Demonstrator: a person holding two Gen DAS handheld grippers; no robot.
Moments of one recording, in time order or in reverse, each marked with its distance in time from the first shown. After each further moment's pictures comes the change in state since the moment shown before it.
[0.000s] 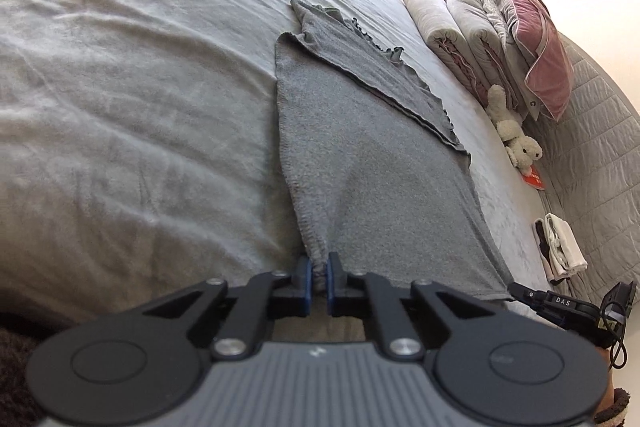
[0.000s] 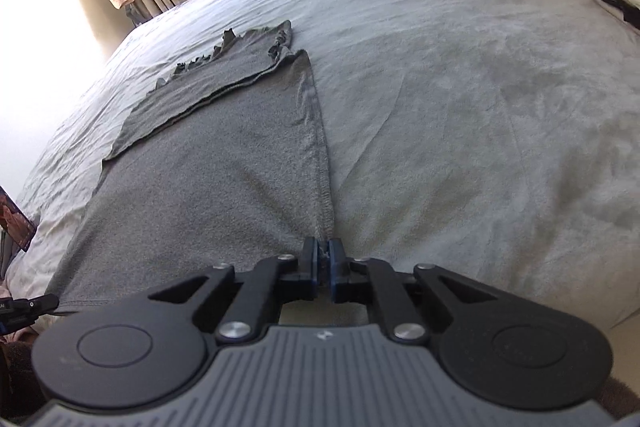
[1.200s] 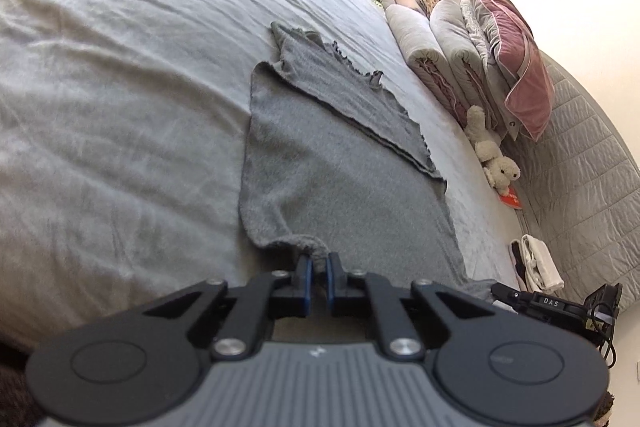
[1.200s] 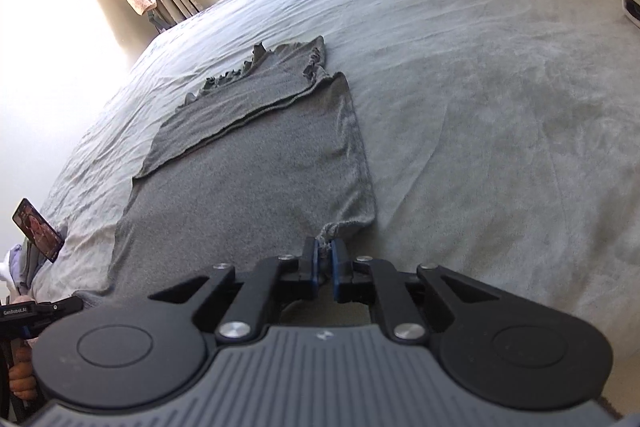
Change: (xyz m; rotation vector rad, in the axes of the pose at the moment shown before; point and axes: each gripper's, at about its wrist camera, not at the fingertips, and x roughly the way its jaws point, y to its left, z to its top) left arm 0.004 -0.010 0.033 -0.019 -0.065 -0.086; right arm 0.009 0.019 0.041 0.012 -0.020 0.099
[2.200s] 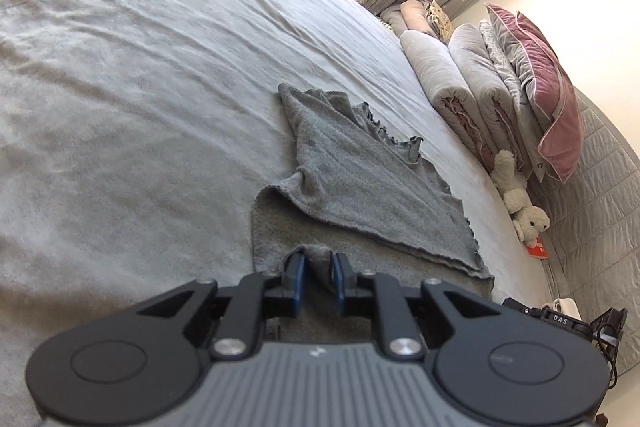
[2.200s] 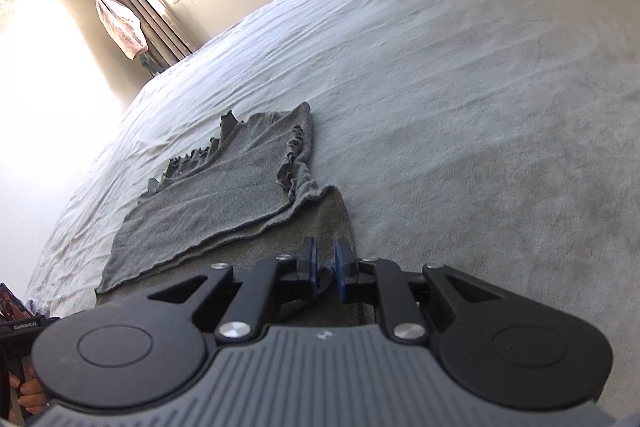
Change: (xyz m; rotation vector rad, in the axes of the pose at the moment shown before) left arm 0.104 0.030 0.108 0.037 -0.067 0.015; right arm 0.103 -0.034 0.086 0.055 -0.114 0.032
